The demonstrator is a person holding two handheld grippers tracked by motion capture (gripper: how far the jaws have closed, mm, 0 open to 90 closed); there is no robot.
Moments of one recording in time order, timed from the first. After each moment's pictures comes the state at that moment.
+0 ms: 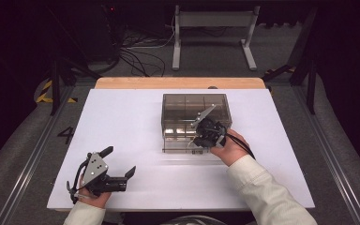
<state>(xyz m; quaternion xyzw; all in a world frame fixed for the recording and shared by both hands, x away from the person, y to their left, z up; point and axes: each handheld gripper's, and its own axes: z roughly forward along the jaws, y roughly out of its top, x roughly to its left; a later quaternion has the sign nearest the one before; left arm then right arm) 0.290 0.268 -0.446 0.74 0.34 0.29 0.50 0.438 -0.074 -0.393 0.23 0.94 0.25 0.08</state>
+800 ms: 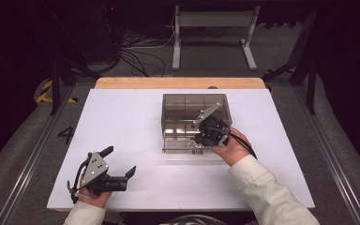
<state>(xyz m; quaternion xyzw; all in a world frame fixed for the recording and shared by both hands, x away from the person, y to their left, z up) 0.291 0.267 -0.446 0.75 0.34 0.29 0.49 0.433 -0.080 -0.380 0.23 0.93 0.28 0.10</state>
